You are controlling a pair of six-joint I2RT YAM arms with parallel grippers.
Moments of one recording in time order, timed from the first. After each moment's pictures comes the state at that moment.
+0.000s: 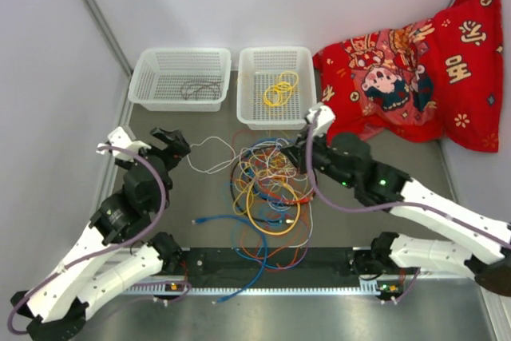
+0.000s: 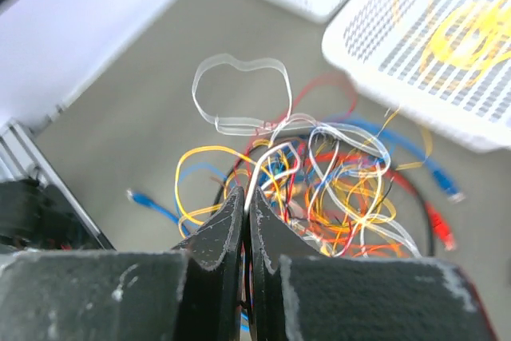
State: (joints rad) left arm -0.75 0.59 0.87 -0.52 -0.94 -0.76; right arm 0.98 1.03 0.92 -0.16 0.16 0.30
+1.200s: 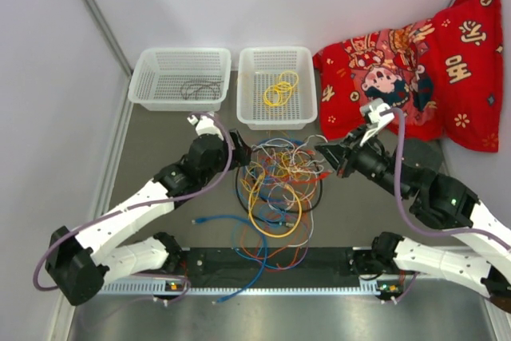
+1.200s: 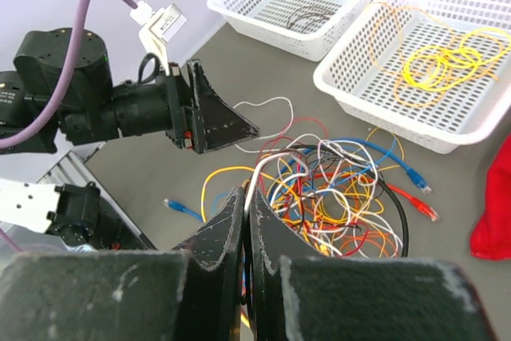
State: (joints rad) left arm -0.73 1.04 0.77 -0.22 -0.29 -0.73; right arm 0.98 0.73 1.11 -0.48 0.19 0.32
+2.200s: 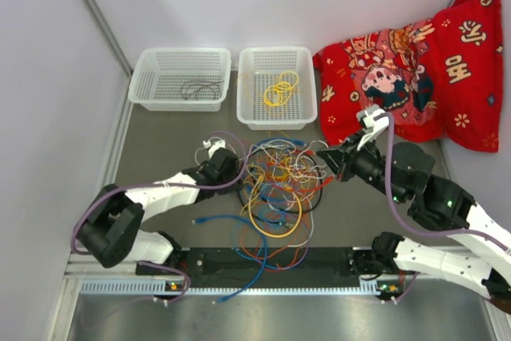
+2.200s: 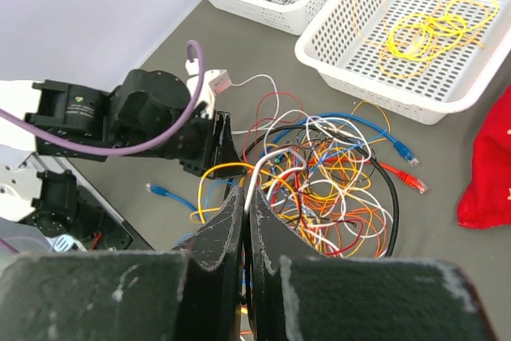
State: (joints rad) left arm -0.67 1.35 0.60 -0.17 -0.15 -0.84; right arm 0.98 0.70 1.05 -0.52 0.24 0.34
